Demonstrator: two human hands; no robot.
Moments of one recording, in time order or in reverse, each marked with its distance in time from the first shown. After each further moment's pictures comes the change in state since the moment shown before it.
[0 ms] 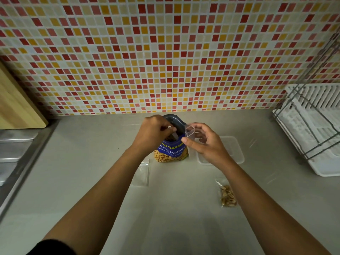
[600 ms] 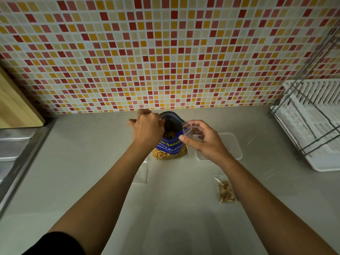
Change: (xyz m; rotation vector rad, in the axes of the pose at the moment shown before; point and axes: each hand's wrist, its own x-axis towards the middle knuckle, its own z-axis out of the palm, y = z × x) left_hand 0.008 0.001 0.013 0.281 0.054 -0.310; right_hand -0.001 -0.004 -0.002 -0.077 -0.011 0.006
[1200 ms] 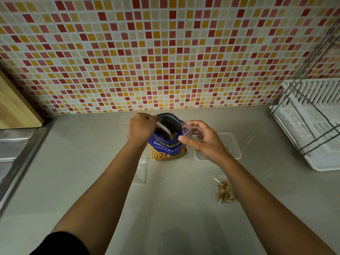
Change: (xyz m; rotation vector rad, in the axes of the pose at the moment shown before) left_hand 0.014 -0.007 0.002 -0.642 -0.058 -0.373; right_hand -0.002 -0.001 -0.003 0.002 -0.015 0.005
